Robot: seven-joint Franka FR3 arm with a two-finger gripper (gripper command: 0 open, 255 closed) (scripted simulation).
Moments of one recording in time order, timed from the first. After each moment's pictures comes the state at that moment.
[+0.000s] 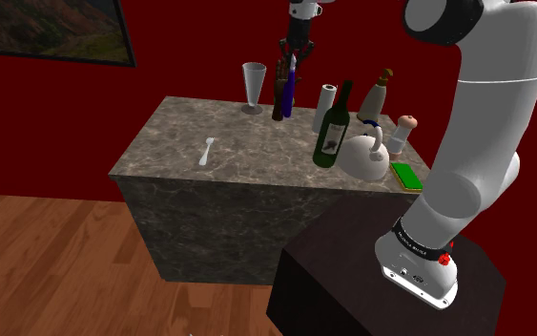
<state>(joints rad) -0.15 0.37 -0.12 -1.42 0.03 1.82 0.38</state>
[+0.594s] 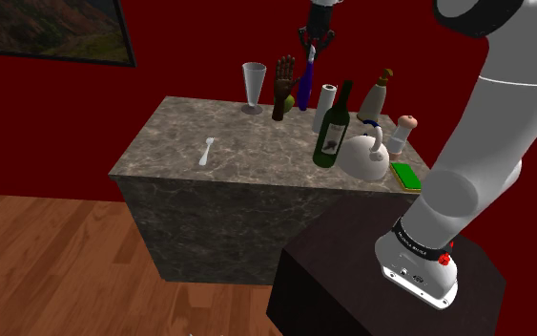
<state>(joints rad) -0.19 0.22 -0.15 -1.52 0.02 1.77 0.31</state>
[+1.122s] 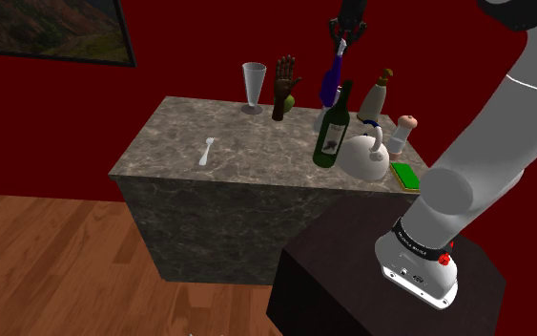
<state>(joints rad) -0.25 0.03 -0.20 -1.66 0.00 1.73 0.19</state>
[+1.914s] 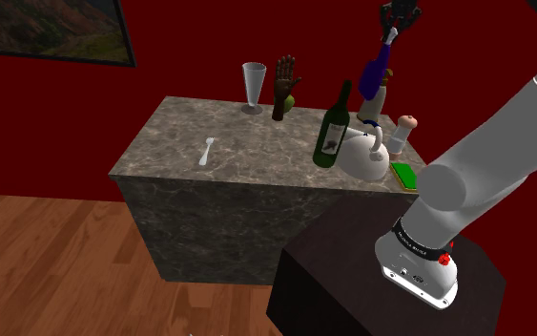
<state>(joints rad) -0.35 -0.14 -0.31 -1.71 -0.04 1.61 -0.02</state>
